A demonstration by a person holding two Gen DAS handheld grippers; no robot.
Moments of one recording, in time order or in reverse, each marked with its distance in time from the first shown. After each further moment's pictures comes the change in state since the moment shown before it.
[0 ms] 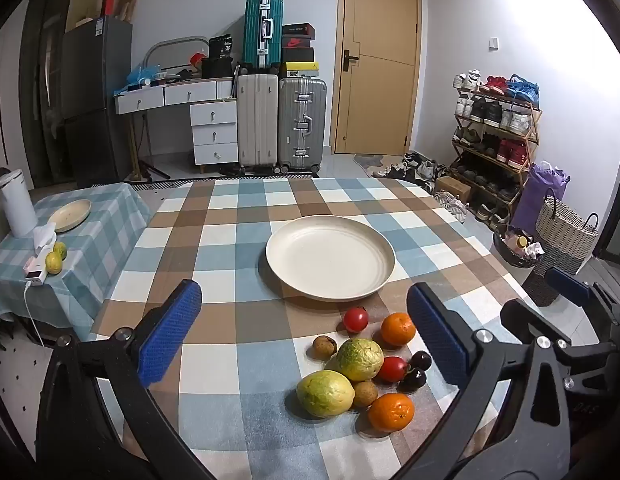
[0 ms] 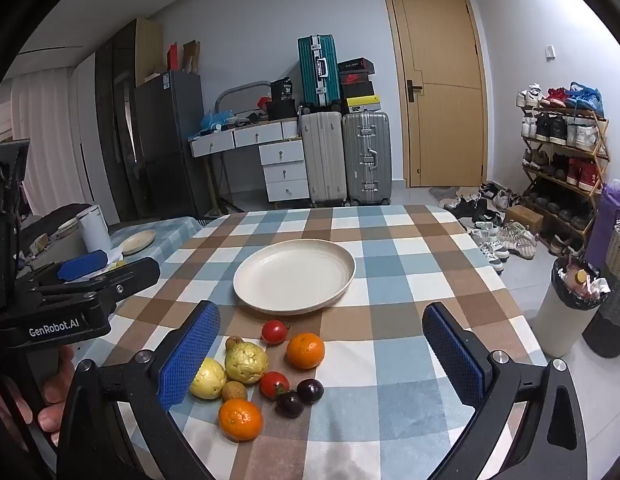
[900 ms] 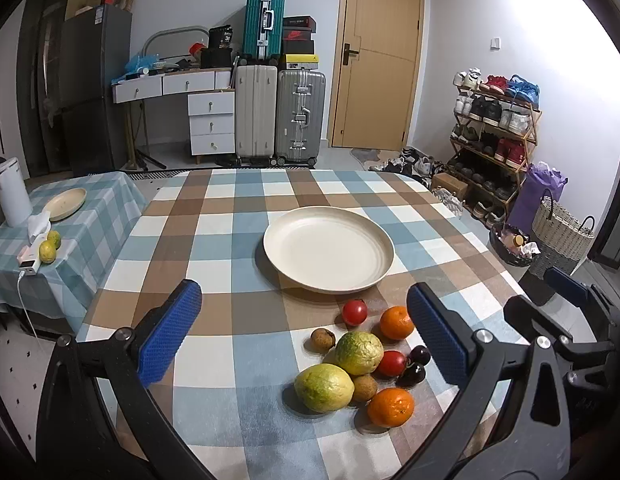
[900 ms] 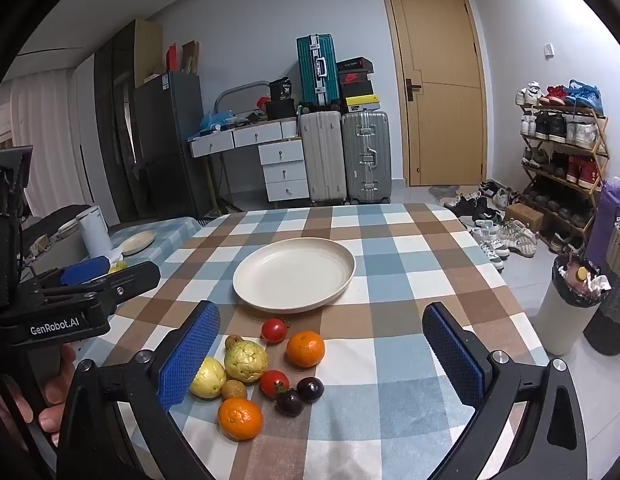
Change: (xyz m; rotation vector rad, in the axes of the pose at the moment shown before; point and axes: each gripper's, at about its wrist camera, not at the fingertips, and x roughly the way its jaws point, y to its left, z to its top) left arm 0.014 0.002 -0.022 -0.024 0.031 -0.017; right arm 0.001 -0.001 -0.001 0.005 0.001 0.000
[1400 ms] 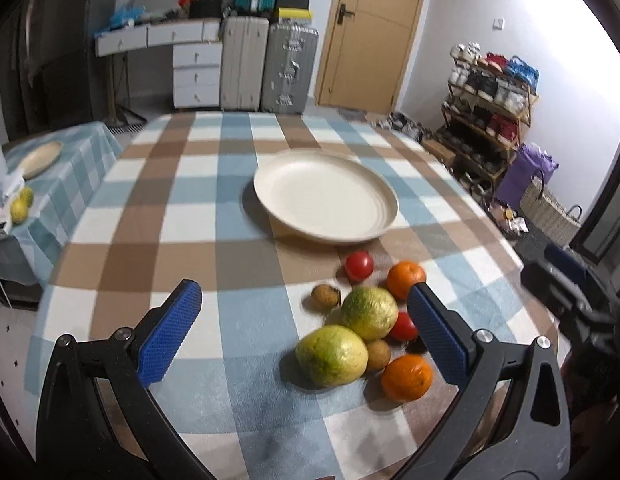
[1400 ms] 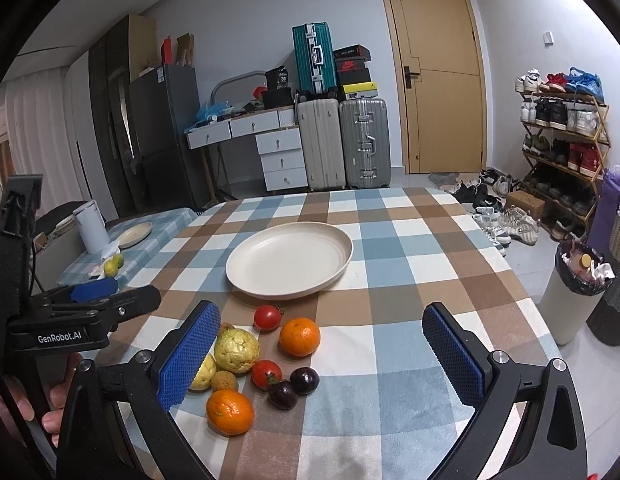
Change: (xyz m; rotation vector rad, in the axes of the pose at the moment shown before) left arm 0.053 0.028 -0.020 -0.054 0.190 -0.090; right arm 0.016 -0.011 -0.007 0.022 0.054 0.002
